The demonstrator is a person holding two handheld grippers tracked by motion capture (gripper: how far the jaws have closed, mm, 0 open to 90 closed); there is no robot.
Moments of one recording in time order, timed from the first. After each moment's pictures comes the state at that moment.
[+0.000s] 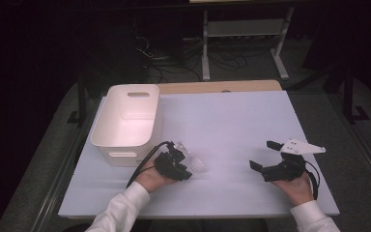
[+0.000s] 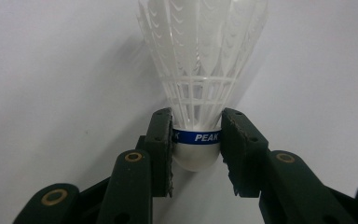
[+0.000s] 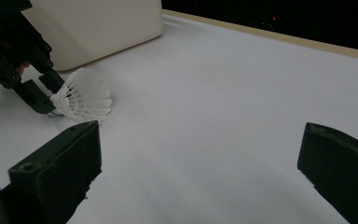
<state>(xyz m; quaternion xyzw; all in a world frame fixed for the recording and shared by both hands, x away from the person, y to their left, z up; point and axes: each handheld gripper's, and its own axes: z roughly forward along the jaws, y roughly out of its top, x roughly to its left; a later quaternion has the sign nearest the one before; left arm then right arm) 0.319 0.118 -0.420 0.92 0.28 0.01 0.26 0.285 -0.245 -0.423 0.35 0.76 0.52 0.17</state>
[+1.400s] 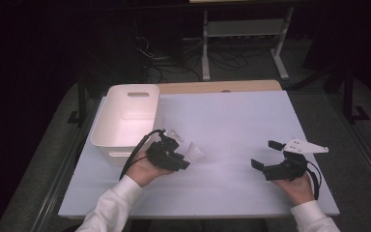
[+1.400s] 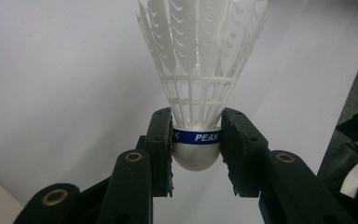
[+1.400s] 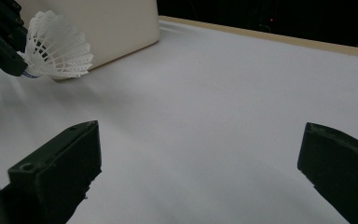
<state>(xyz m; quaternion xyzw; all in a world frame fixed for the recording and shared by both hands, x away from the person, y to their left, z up) 0.317 0.130 -0.361 0.91 0.29 0.02 0.30 0.286 -0.251 -0.424 0.37 0.74 0.54 0.17</state>
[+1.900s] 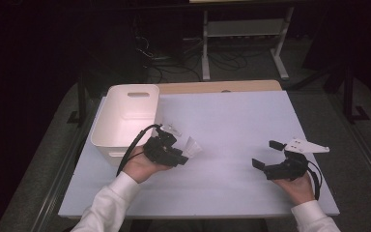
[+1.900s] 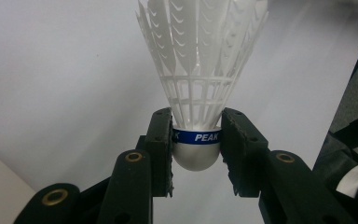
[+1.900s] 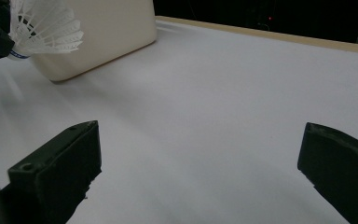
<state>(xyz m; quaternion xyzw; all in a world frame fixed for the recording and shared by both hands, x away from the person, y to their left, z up) 0.317 0.131 -0.342 0.90 0.30 0.02 0.31 0.287 -0.253 -0.426 0.37 0.74 0.54 0.17</state>
